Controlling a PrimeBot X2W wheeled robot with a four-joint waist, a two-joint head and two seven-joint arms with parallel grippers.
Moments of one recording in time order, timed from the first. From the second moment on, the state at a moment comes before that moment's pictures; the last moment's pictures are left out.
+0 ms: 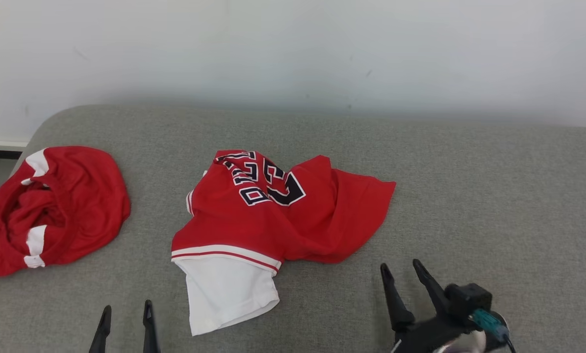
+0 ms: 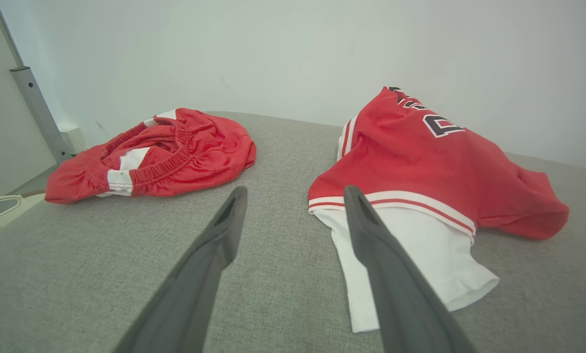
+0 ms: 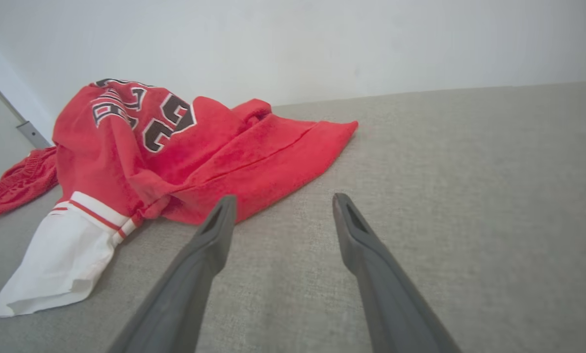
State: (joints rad) left arm 0.10 0.05 0.02 0.13 -0.18 -0.05 -0.26; right arm -0.18 -0.05 0.20 0.52 0.26 0.13 -0.26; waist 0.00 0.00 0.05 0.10
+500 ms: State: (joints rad) left arm 0.03 0.05 -0.10 0.16 -0.24 -0.03 -0.26; right arm -0.56 -0.05 0.30 0.98 0.40 0.13 -0.26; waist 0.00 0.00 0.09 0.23
